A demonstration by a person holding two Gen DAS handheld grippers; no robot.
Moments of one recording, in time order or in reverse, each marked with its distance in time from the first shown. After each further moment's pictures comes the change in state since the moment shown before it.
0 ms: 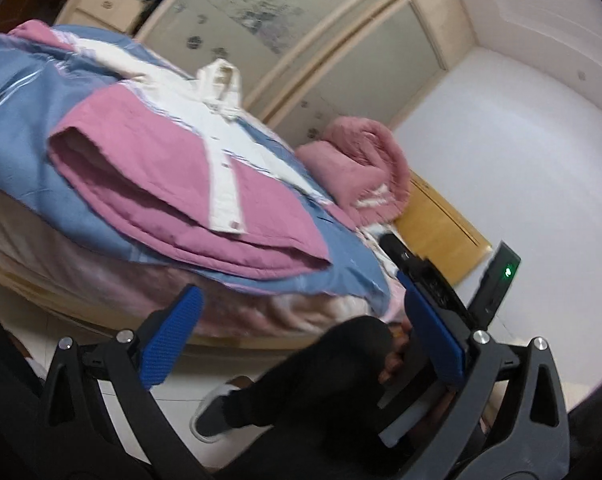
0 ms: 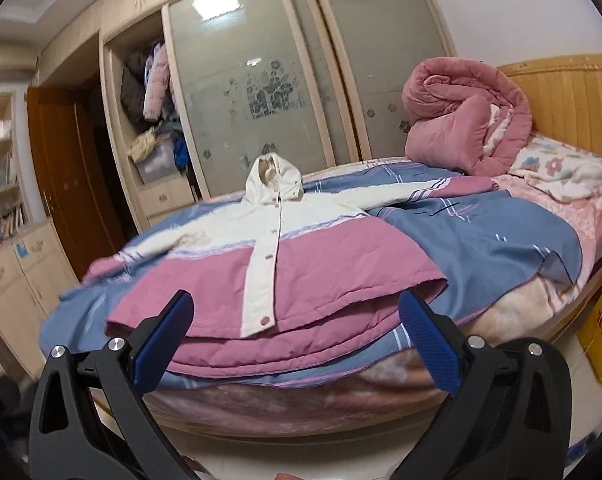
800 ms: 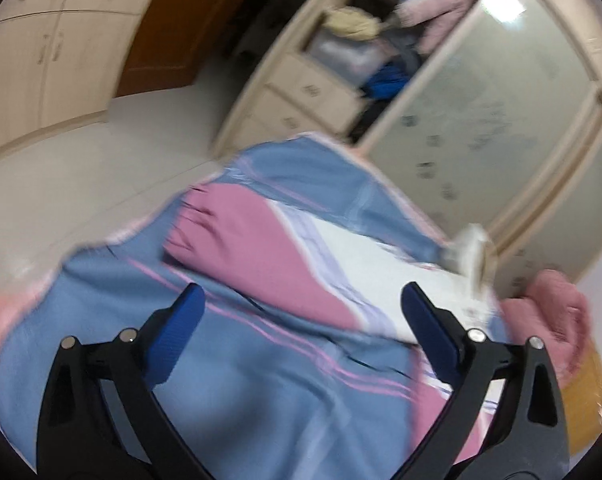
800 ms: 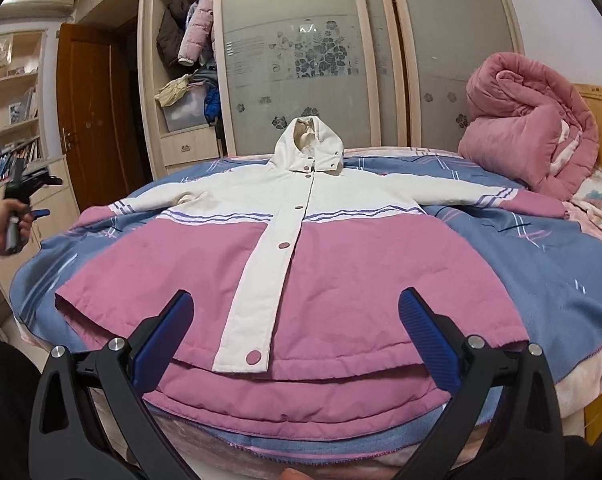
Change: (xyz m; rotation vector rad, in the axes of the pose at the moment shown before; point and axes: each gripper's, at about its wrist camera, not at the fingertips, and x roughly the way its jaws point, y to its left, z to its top) left arm -0.025 0.374 0.385 -0.225 -0.242 0.653; right arm 0.146 0.013 0.005 -0.182 0.102 0.101
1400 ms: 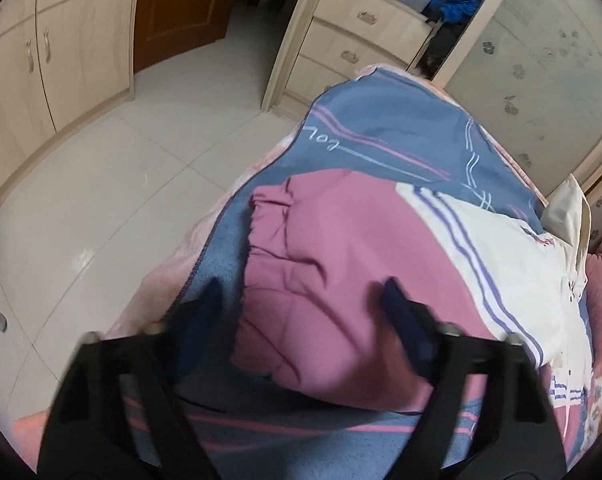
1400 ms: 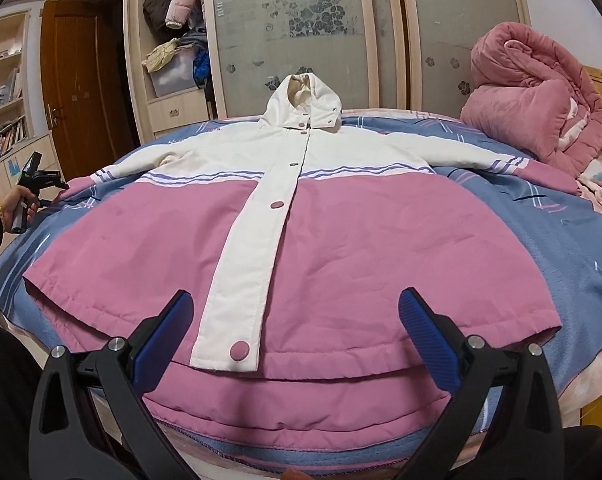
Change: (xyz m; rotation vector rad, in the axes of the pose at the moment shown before) left arm 0.127 0.067 0.044 0.105 0.238 0.216; right arm 0.054 0.003 -0.011 0.012 0.137 -0.027
